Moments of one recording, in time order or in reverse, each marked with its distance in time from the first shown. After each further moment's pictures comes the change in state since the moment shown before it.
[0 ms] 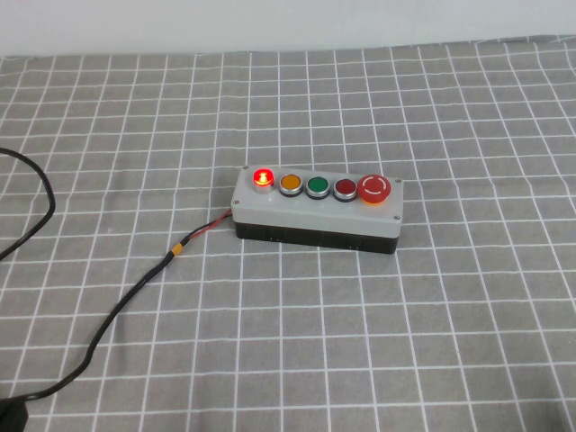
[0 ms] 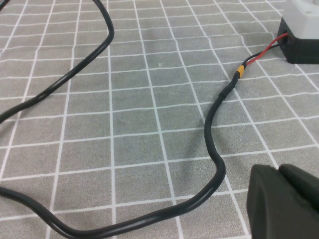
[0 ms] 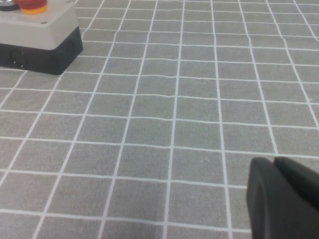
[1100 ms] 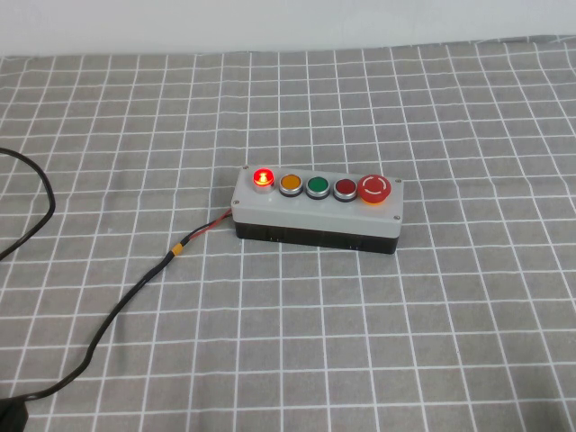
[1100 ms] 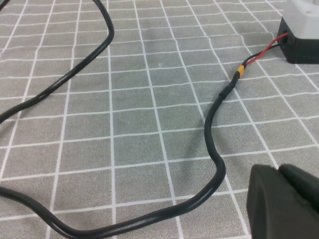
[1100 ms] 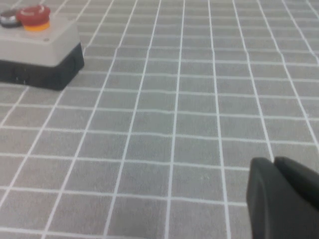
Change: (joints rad) right arm 0.000 -0.001 0.000 0.004 -0.038 0.000; left arm 0.000 0.000 0.000 0.000 0.000 0.000
